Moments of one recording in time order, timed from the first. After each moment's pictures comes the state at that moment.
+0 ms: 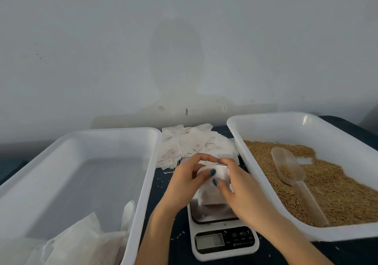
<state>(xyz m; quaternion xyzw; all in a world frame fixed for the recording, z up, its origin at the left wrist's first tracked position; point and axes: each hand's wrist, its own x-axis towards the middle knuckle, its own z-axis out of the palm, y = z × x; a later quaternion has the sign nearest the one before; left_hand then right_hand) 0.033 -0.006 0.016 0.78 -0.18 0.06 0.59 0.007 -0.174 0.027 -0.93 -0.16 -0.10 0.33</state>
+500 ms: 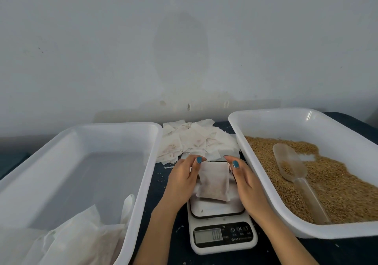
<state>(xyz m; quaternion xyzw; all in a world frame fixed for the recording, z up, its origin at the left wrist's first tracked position) 0.042 -0.003 -0.013 0.88 -0.09 0.11 0.45 0.042 -0.195 -0.035 -0.80 -0.12 -0.12 0.57</state>
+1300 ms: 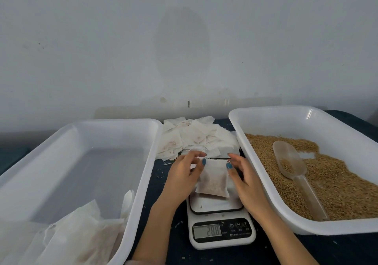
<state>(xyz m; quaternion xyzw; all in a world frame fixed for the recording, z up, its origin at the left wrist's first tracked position) 0.042 -0.003 -0.013 0.88 -0.09 0.11 0.45 0.047 -0.195 -0.042 -0.80 -0.10 -0.10 0.59</state>
